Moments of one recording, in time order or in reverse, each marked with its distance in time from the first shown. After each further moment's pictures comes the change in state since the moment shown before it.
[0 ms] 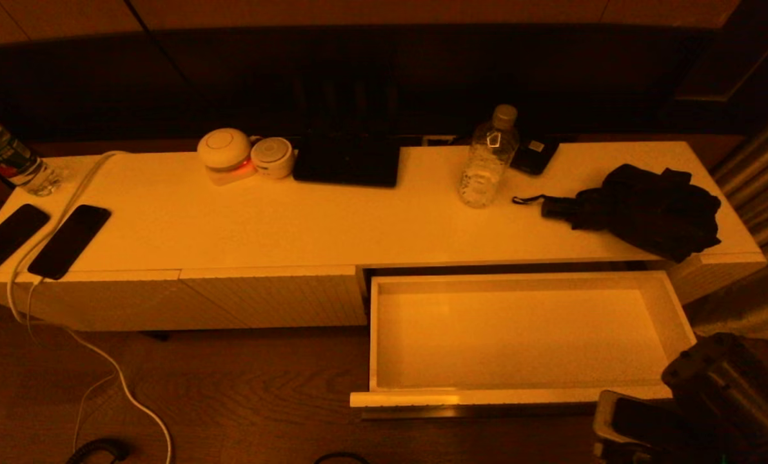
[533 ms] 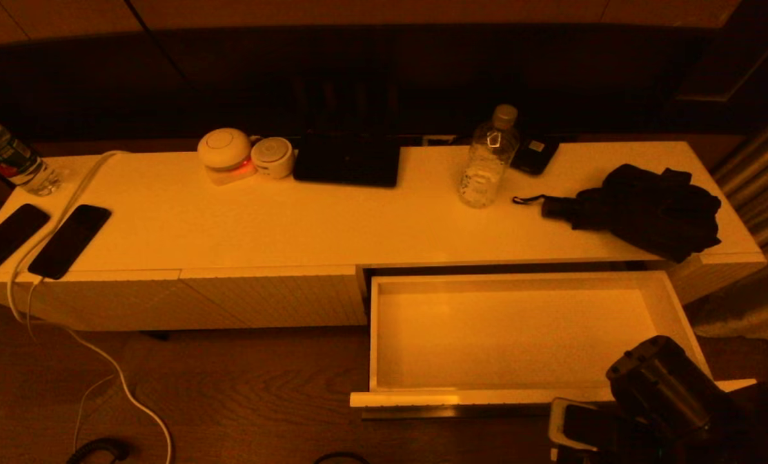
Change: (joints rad) left arm 0.000 0.000 0.000 0.000 0.000 -0.001; right arm 0.006 0.157 0.032 -0.190 0.013 -0.142
